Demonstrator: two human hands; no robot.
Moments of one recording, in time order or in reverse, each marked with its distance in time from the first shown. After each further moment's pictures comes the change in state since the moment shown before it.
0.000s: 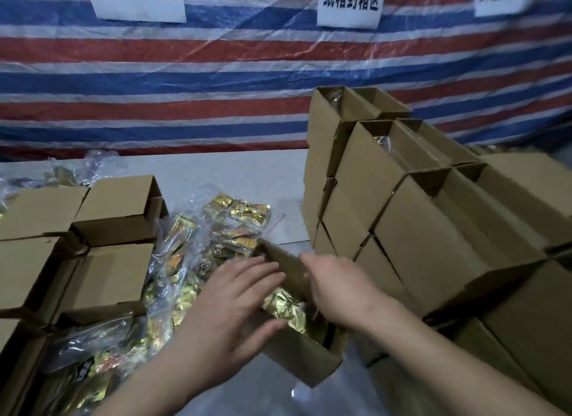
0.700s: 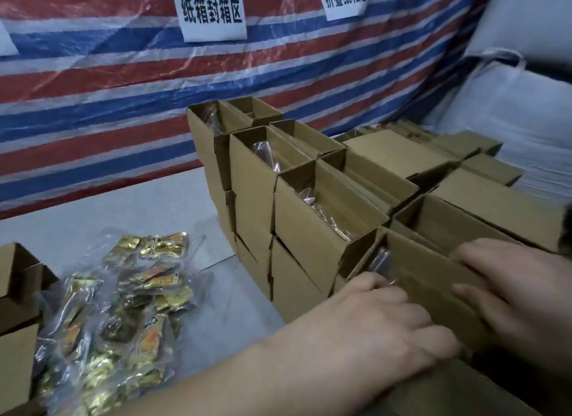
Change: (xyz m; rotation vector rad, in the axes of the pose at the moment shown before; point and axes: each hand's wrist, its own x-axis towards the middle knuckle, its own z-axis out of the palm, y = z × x) left_hand 0.136 0.203 0.017 -0.260 -0.219 0.853; right_hand -0.249 0.106 -0.120 -0.126 0.234 0.565
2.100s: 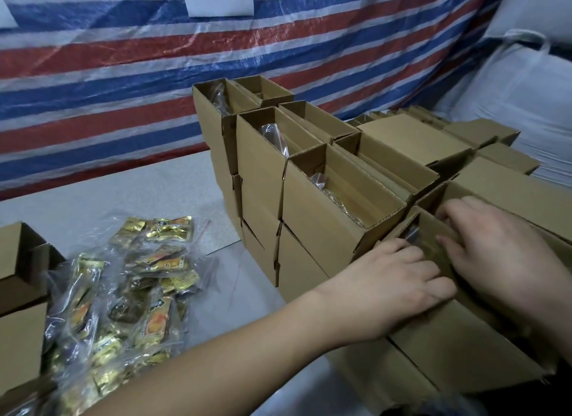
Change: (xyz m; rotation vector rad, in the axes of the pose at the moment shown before) left_hand 0.031 -0.045 0.051 0.278 -0.130 -0.010; right_hand 0.065 0.024 0.055 -0.077 0.217 0.037
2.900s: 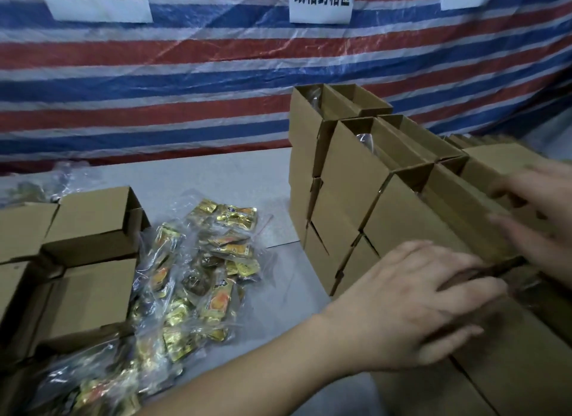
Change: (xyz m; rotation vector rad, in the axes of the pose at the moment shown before) left_hand -0.100 -0.022 -0.020 -0.293 0.502 -0.295; right_hand 0.058 -0.092 -0.039 -0.001 0.129 -0.413
